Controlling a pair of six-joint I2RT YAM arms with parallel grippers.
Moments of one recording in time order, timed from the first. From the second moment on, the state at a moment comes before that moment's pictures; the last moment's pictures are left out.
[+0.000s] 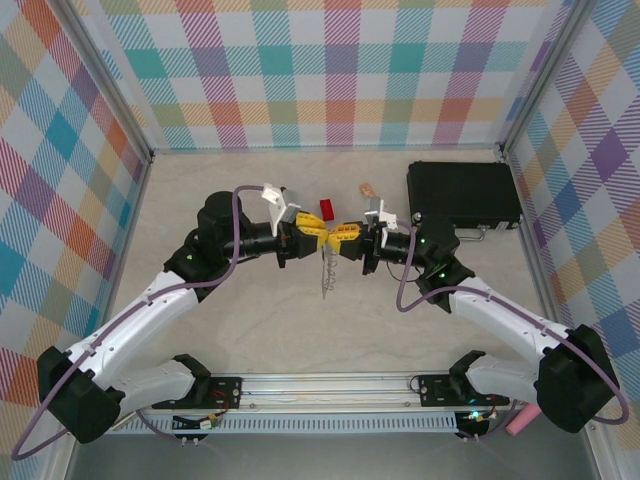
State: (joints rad) left arm -0.59 1.10 0.98 -0.03 0.70 -0.09; right arm 0.62 1.14 0.70 0.61 -0.79 0.23
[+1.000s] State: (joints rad) left arm -0.55 1.11 0.98 -0.06 0.80 -0.09; right arm 0.61 1.15 0.70 0.62 -0.81 0.26
